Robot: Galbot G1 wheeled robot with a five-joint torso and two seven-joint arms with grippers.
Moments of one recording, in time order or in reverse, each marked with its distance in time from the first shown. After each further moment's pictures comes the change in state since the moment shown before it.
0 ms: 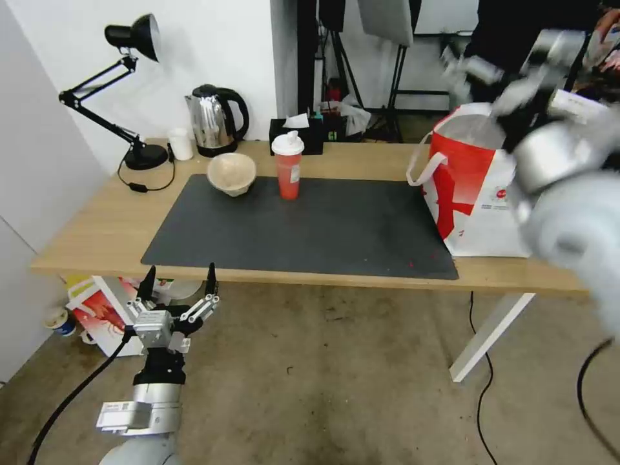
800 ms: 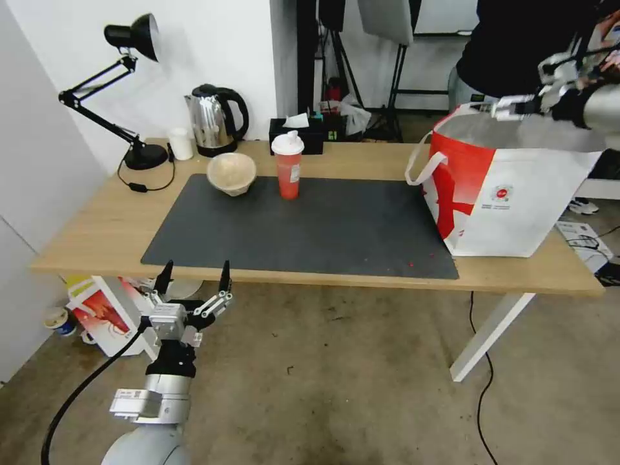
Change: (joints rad) left arm -0.046 0.062 0.049 0.016 -0.035 0.020 0.002; right arm 0.776 -0.288 -0.267 -0.690 0.583 -0.659 -0.464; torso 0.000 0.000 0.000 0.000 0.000
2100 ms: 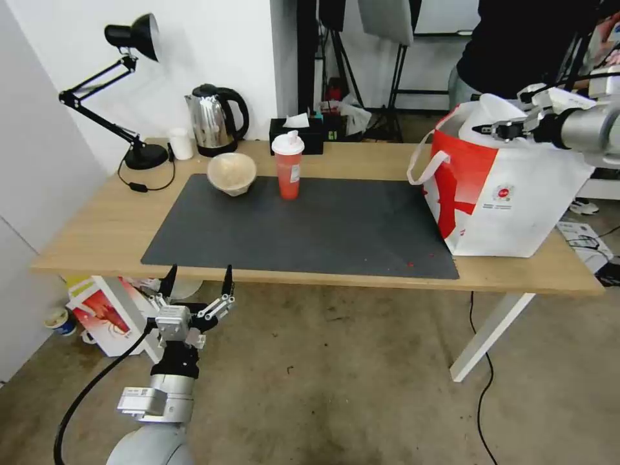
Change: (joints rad) left arm -0.019 0.010 0.016 0.039 -0.002 0.008 0.001; right arm 0.041 0.033 -0.192 -0.157 -0.247 -0.114 -0.258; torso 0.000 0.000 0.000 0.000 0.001
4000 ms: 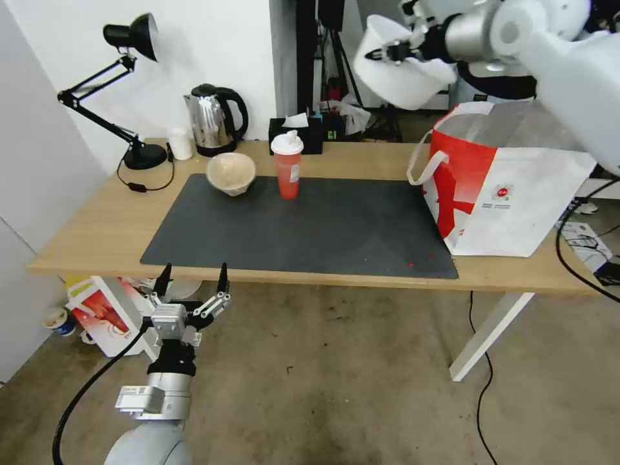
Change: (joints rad) left arm -0.007 -0.018 -0.016 0.004 0.014 0.003 -0.004; right arm 0.530 0.378 -0.394 -0.152 0.097 -0.002 0.067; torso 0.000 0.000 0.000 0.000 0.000
